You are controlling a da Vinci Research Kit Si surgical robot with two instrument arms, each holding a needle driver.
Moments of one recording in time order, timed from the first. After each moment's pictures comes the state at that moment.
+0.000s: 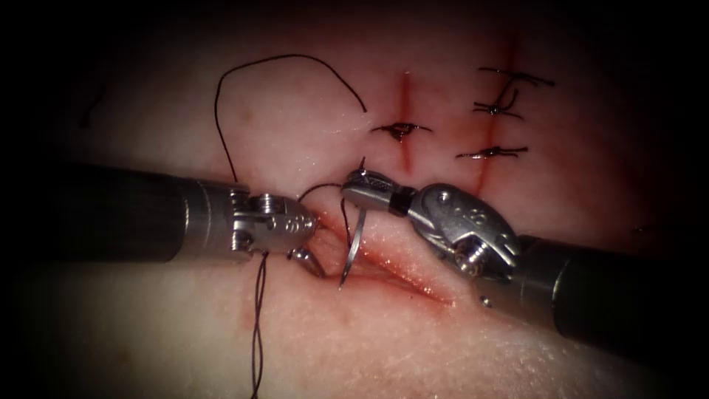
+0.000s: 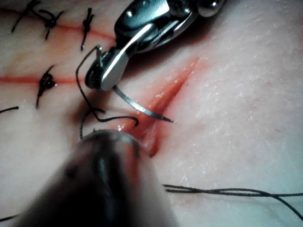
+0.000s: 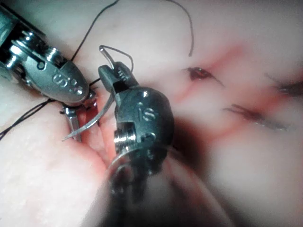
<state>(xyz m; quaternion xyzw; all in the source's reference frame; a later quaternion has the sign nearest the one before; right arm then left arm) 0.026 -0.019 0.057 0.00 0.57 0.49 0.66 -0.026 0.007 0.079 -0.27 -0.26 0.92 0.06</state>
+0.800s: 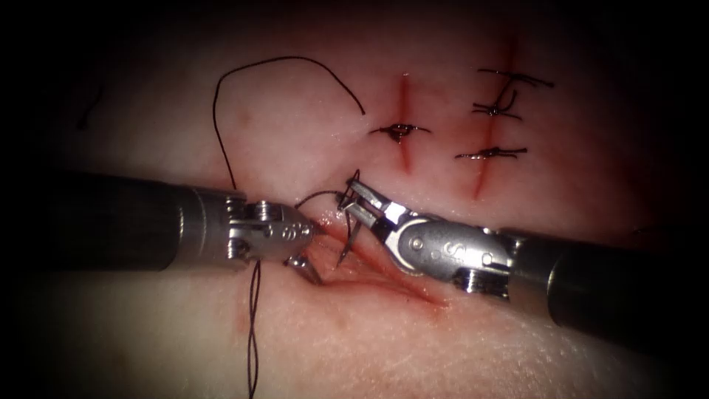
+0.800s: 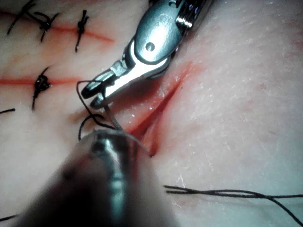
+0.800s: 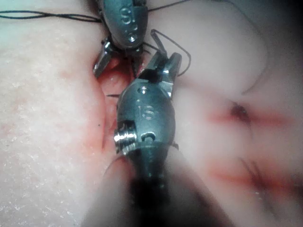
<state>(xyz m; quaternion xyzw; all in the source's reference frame) 0.029 -0.025 0.059 -0.21 0.53 0.31 0.76 -0.026 0.006 0.078 -0.28 -0.26 0.92 0.06</state>
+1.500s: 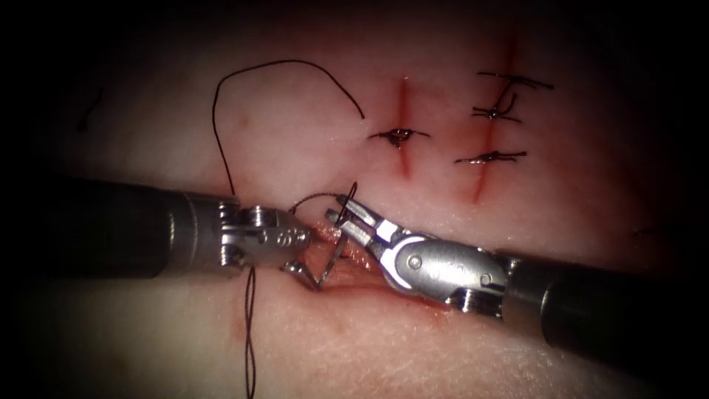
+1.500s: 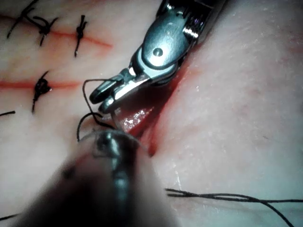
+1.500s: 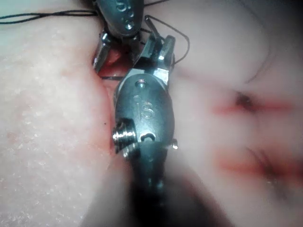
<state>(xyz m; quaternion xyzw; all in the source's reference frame) 0.029 -0.024 0.059 -0.14 0.54 0.36 0.74 -0.026 0.005 0.075 -0.29 -0.25 0.92 0.08</state>
